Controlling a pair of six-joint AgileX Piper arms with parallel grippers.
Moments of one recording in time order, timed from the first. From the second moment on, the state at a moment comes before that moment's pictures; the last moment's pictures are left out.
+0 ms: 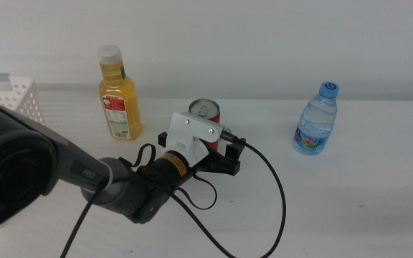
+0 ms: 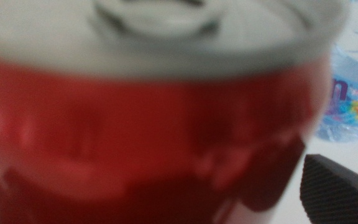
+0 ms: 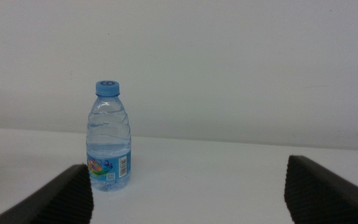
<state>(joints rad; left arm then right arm) -0.55 2.17 -0.94 0.07 -0.88 -0.18 0.00 0.00 -0.01 -0.04 0.12 -0.07</state>
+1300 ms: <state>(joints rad) -0.55 1.56 -0.64 0.08 -0.33 -0.10 0.00 0.00 -0.01 -0.04 0.12 -0.07</state>
